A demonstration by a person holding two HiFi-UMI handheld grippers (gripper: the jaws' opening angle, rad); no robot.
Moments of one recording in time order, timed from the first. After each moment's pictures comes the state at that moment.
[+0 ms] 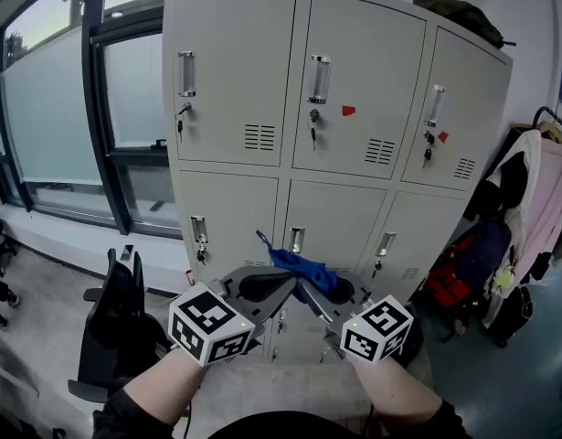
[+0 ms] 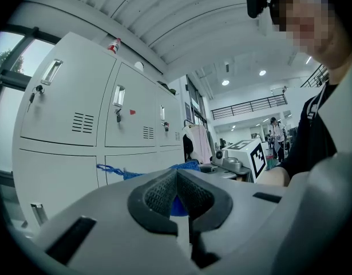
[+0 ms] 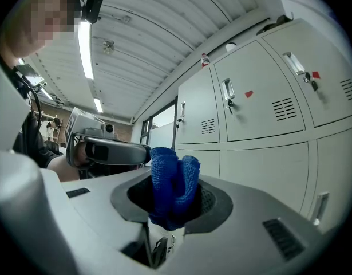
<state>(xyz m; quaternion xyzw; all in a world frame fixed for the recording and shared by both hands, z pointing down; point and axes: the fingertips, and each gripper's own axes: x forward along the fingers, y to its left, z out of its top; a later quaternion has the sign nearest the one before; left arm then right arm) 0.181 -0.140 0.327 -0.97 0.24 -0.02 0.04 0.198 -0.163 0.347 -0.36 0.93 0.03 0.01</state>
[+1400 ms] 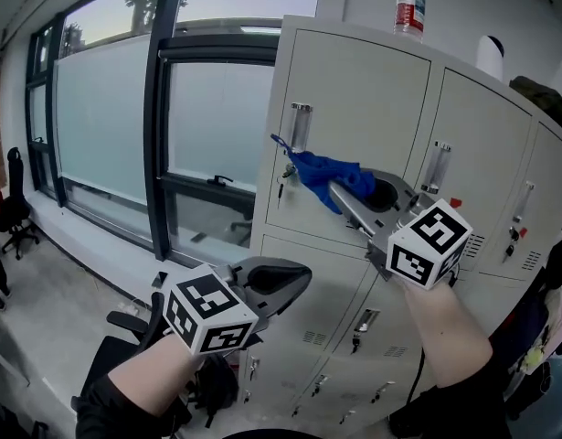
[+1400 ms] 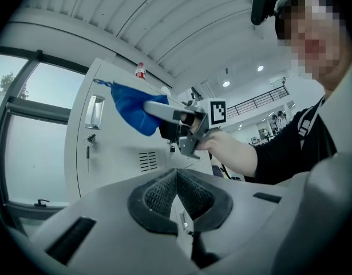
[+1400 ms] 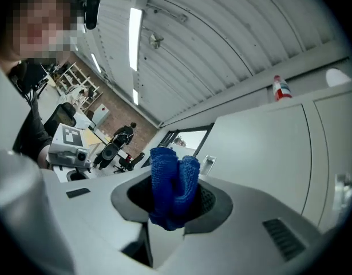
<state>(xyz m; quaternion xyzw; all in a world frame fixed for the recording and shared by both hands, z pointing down) 0.012 -0.255 0.229 -0.96 0.28 0.00 0.09 0.011 -0.306 0.096 -0.25 0.92 0.31 -0.01</state>
